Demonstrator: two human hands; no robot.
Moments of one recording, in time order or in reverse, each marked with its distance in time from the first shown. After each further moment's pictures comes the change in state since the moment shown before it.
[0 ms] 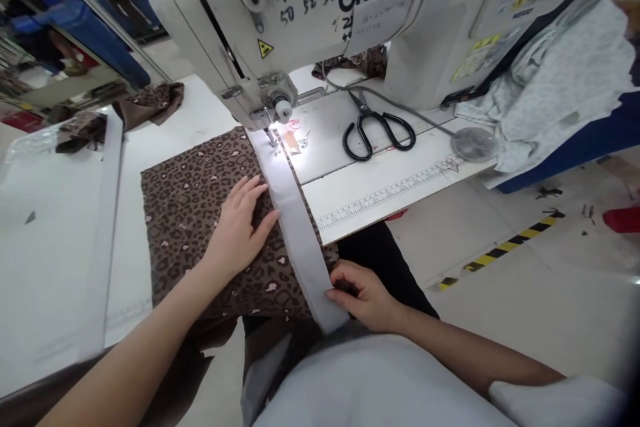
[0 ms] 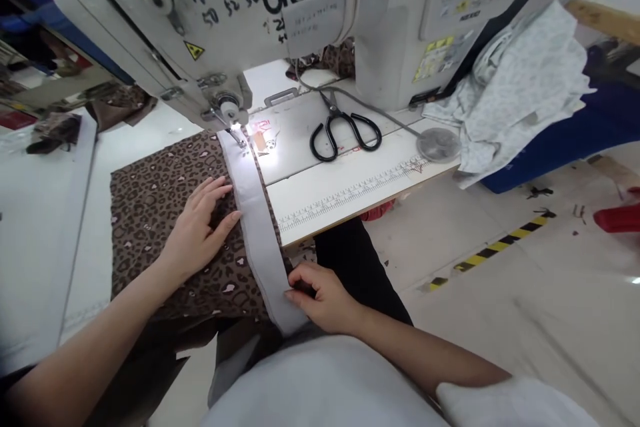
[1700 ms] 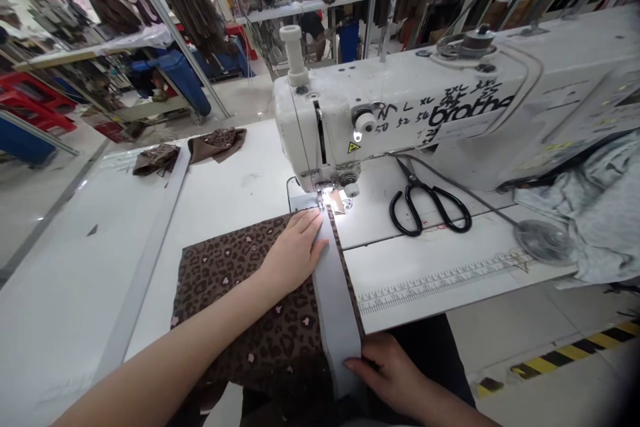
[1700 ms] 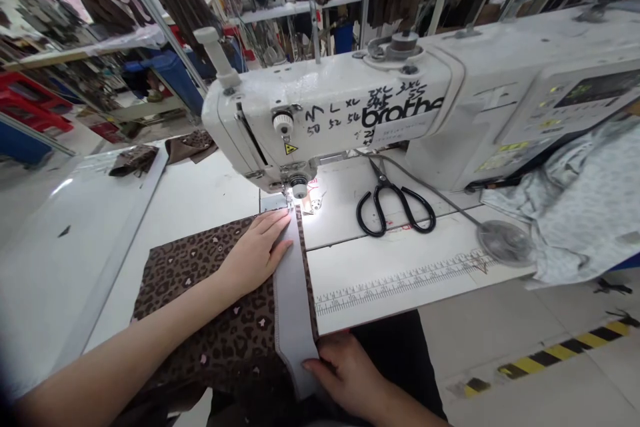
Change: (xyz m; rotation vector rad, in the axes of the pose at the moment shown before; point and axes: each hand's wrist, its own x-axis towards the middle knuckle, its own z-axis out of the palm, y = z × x) left_hand 0.059 -0.009 0.002 0.064 -0.056 0.058; right_hand 0.036 0.033 0.000 -0.262 -0.244 -0.009
